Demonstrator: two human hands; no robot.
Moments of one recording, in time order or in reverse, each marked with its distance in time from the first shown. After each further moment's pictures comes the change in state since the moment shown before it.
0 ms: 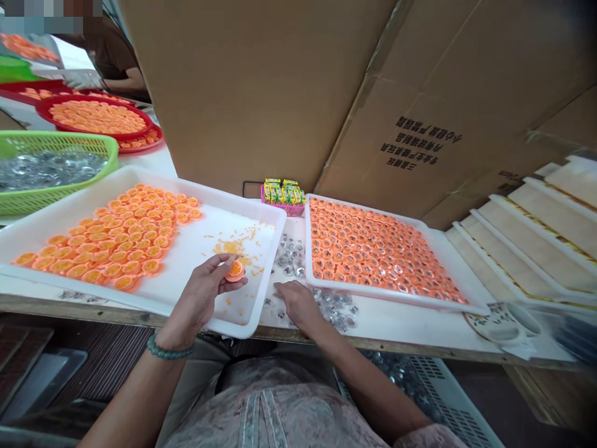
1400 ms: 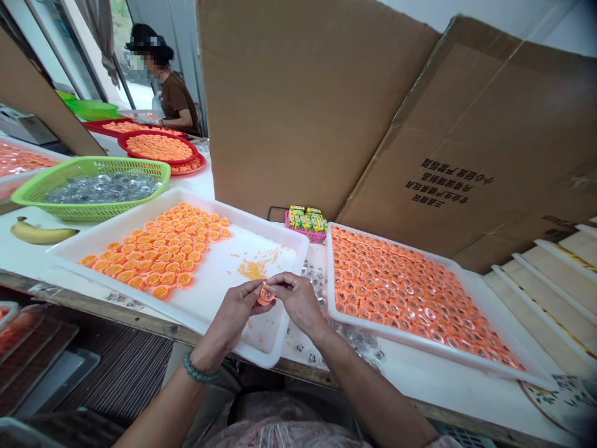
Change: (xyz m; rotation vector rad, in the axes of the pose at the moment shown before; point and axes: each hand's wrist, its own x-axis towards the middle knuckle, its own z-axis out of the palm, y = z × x) left_hand -0.004 -0.003 0.003 -0.038 -0.118 0.044; right_hand 0.082 -0.082 -0.039 0.922 0.132 0.236
